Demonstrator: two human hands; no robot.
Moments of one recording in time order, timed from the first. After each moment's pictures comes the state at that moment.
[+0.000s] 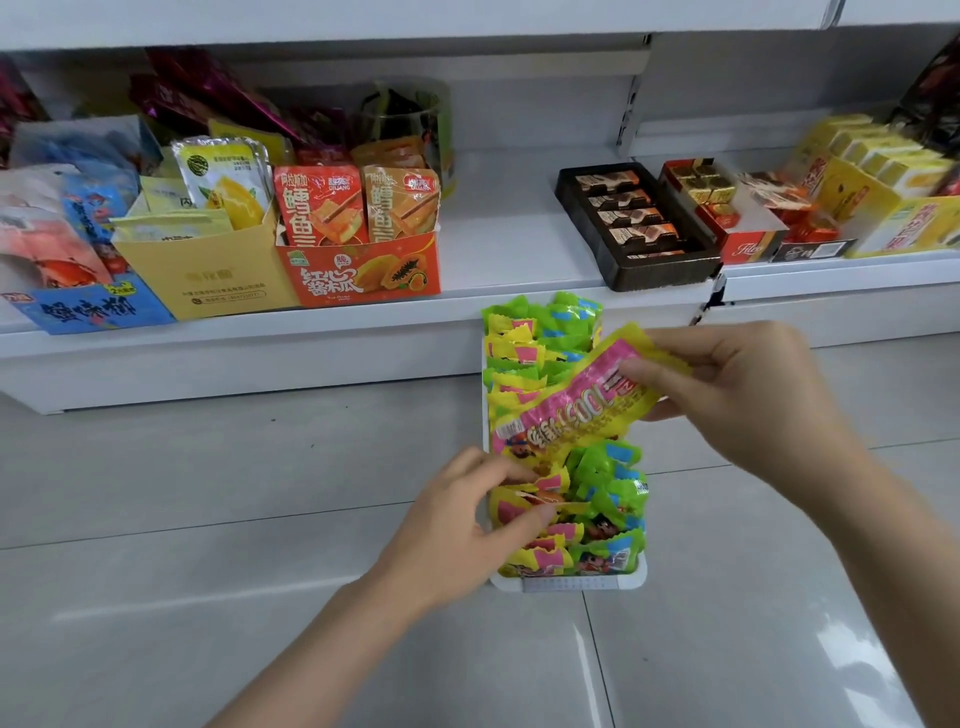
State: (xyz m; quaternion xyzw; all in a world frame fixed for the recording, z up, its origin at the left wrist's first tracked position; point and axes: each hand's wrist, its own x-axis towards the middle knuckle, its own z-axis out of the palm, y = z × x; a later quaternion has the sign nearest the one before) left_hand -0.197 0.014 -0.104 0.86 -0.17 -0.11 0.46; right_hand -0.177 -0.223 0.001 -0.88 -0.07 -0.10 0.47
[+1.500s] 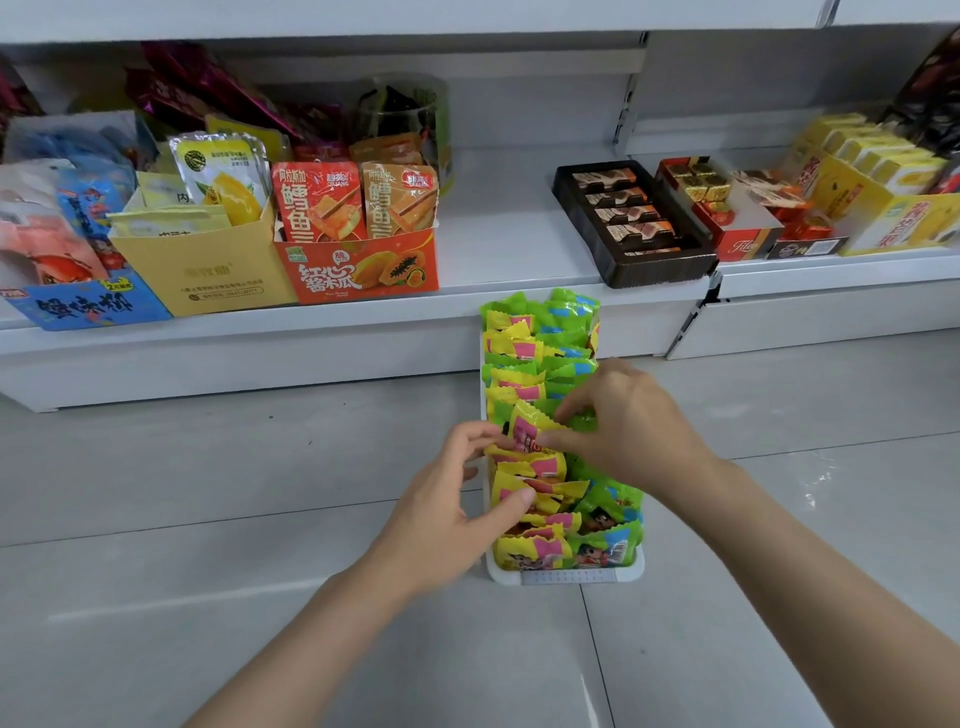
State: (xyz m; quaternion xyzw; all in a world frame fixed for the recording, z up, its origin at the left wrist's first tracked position) left_hand -0.194 0.022 -0.107 0.82 -0.14 -0.15 0.53; right_hand -0.159 -0.181 -0.050 -0.98 -0.02 0.04 0.18
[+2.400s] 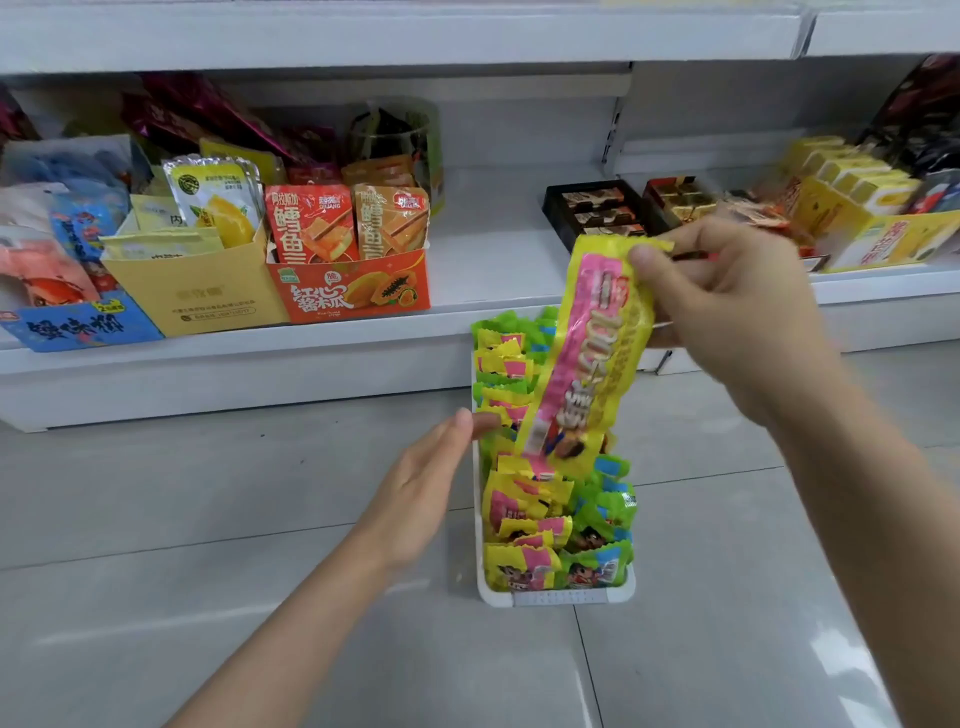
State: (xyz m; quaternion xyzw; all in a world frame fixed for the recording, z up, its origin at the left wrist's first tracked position) left_hand -0.175 0.018 -0.076 0.72 -0.06 -0.16 0.67; right_hand -0.142 -0.207 0.043 -0.80 0.03 -0.15 0.58
